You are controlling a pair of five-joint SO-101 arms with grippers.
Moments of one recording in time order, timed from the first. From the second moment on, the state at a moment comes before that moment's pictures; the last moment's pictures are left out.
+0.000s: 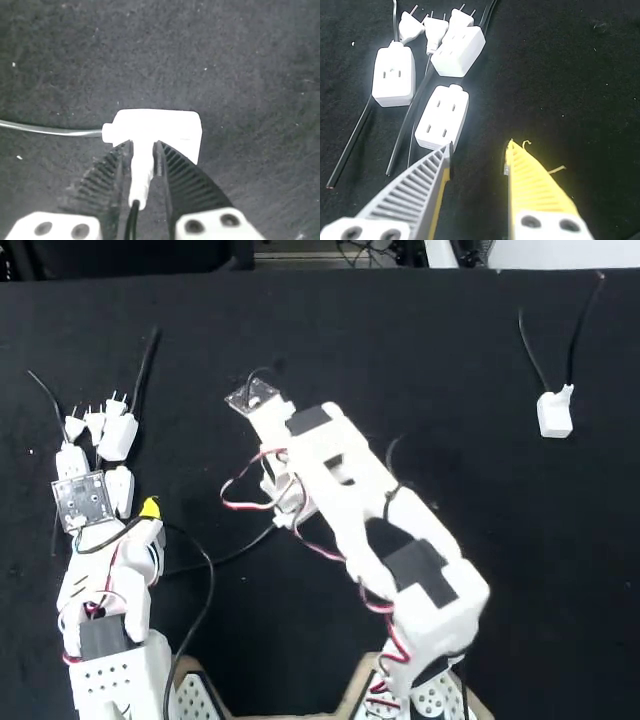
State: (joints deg) left arm -19.1 -103.6 96.2 49.0 -0.1; right arm -28.5 15.9 12.9 67.6 11.3
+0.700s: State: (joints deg) left arm -19.1 -103.6 96.2 49.0 -0.1; right arm -30.9 14.6 5.1 75.6 12.3
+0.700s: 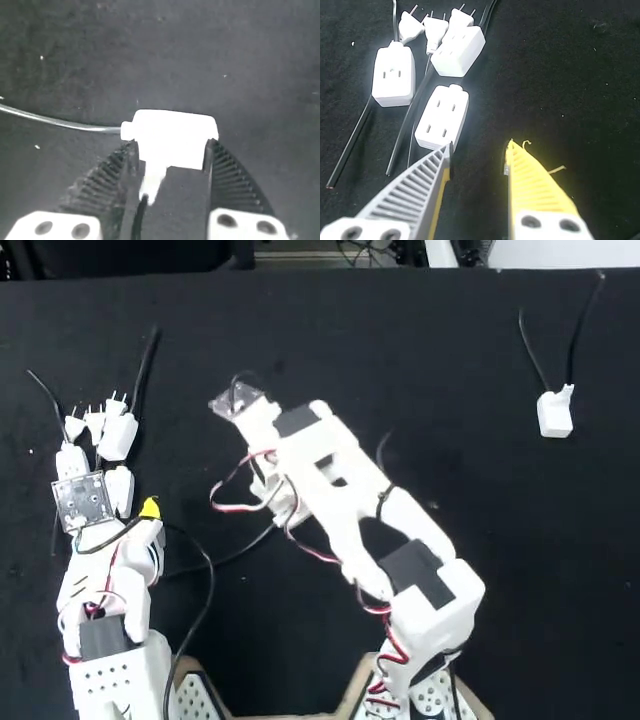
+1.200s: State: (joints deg) left arm -19.1 -103.6 96.2 49.0 -0.1; right arm -31.0 14.0 -25.7 99.1 21.1
